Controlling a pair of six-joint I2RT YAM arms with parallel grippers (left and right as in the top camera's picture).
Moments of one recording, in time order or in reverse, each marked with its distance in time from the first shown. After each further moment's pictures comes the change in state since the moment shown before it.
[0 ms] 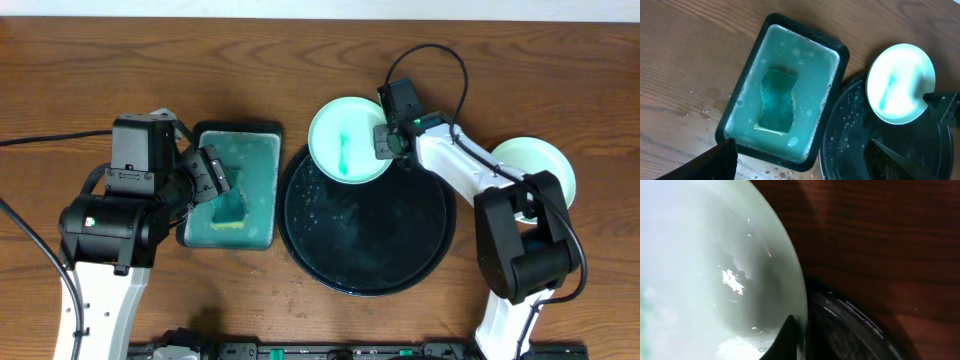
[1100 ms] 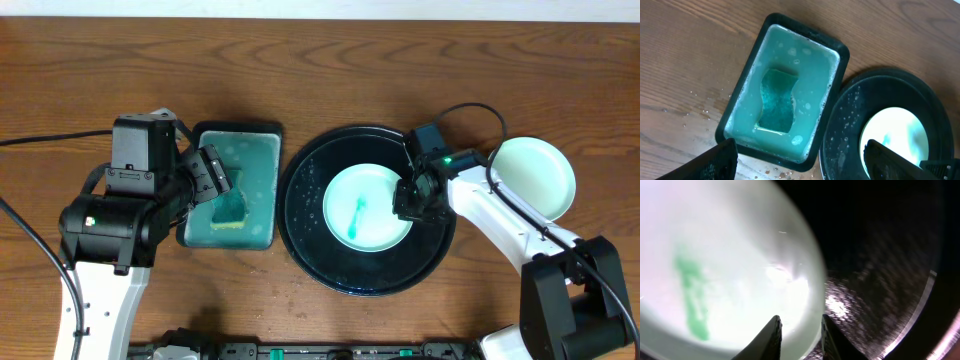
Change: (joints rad) left arm 0.000 0.001 0.000 0.000 0.000 0.000; right arm -0.006 -0.333 -0.309 -0.318 -0.243 0.265
